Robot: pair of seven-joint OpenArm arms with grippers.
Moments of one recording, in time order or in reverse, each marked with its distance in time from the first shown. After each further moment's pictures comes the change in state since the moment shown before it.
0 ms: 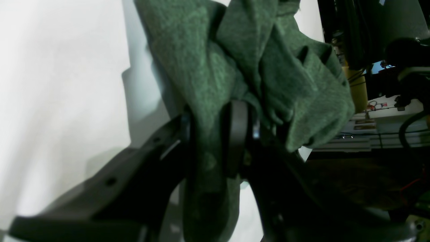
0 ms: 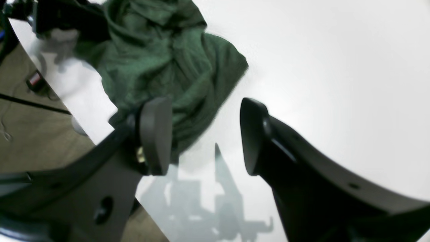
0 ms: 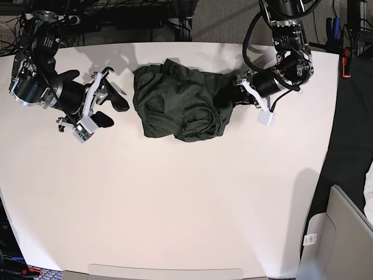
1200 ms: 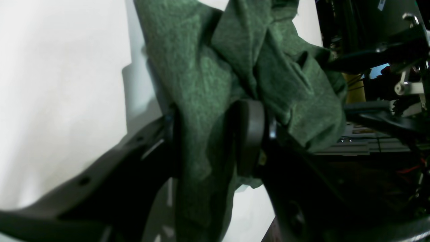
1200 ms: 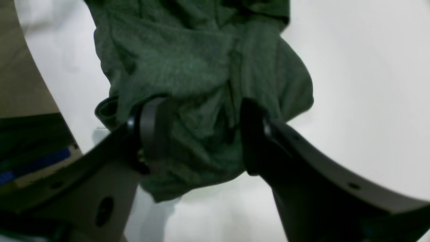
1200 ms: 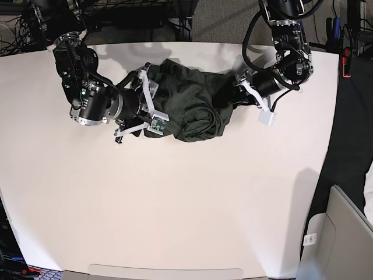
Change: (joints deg) left arm 0.2 0.1 0.0 0.0 -0.1 0.2 -1.3; right arm 12.8 -0.9 -34.0 -7.0 -21.5 0.0 0.5
